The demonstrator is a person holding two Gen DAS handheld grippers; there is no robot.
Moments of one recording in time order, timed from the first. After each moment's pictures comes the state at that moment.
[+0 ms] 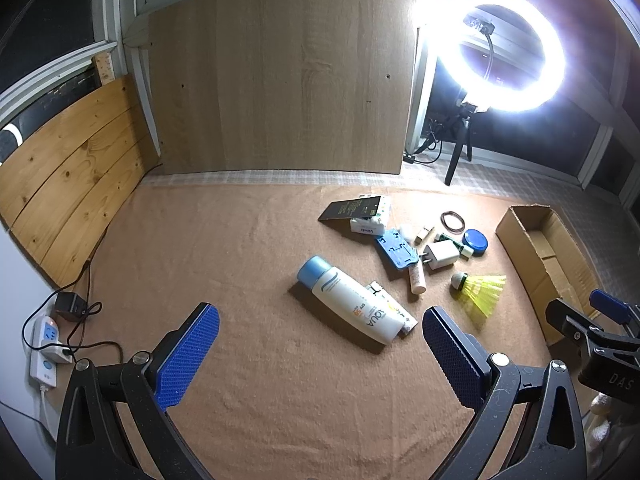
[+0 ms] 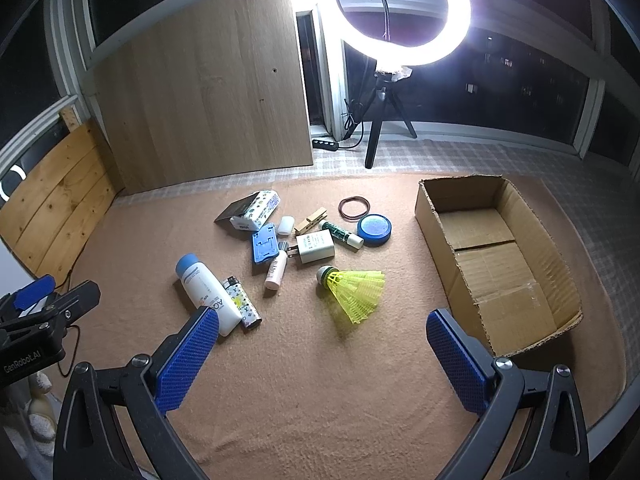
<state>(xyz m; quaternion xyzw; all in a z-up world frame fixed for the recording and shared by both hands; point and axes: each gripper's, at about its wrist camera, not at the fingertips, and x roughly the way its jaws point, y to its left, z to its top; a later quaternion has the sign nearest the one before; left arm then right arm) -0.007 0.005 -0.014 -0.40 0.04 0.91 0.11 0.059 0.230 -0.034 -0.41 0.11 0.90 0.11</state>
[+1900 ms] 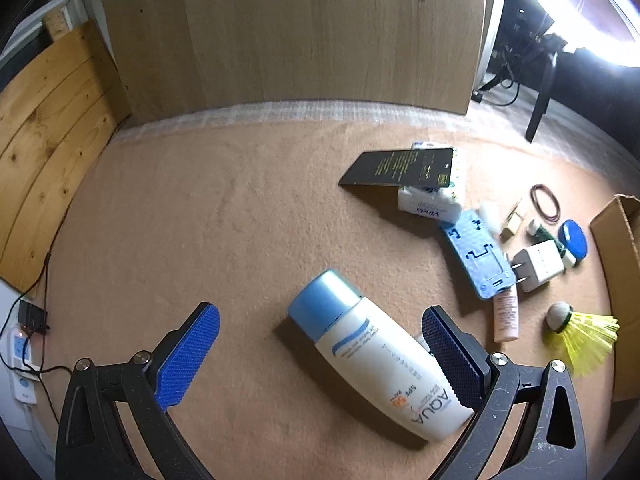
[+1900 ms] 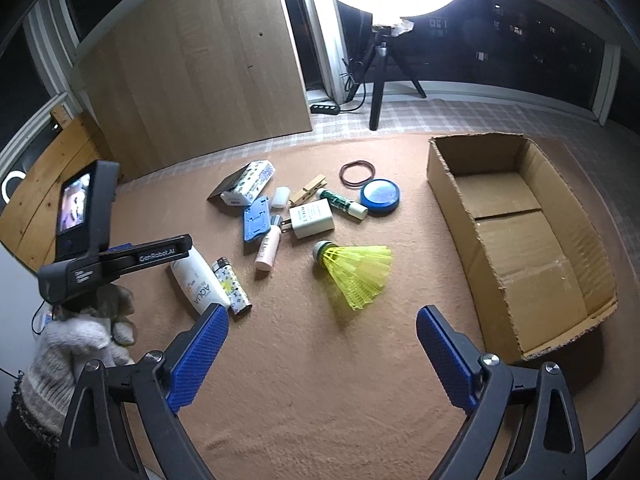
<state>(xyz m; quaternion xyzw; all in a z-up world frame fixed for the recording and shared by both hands) -0.160 0.055 -0.146 -0.51 0.06 0.85 0.05 0.041 0.259 -0.070 -0.45 0.15 0.88 0.08</state>
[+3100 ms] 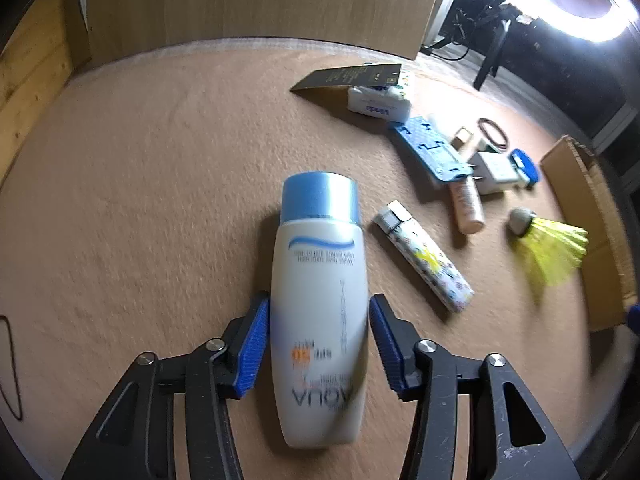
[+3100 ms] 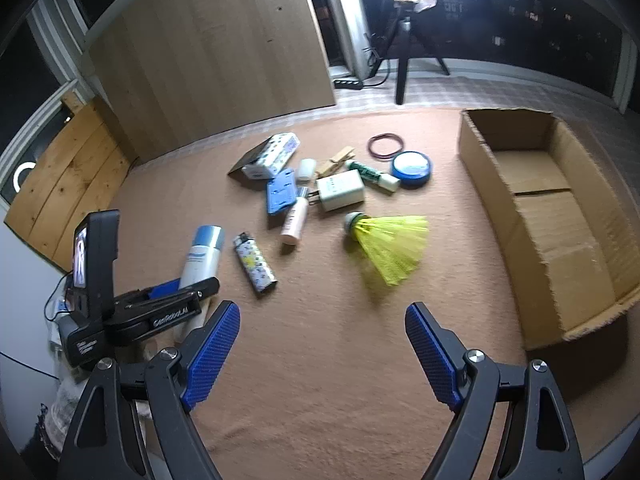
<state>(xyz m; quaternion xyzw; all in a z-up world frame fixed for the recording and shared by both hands) -0.104 0.028 -0.181 -0.55 0.00 0.82 0.15 0.032 0.238 -0.089 -0.48 0.17 0.86 0.04</state>
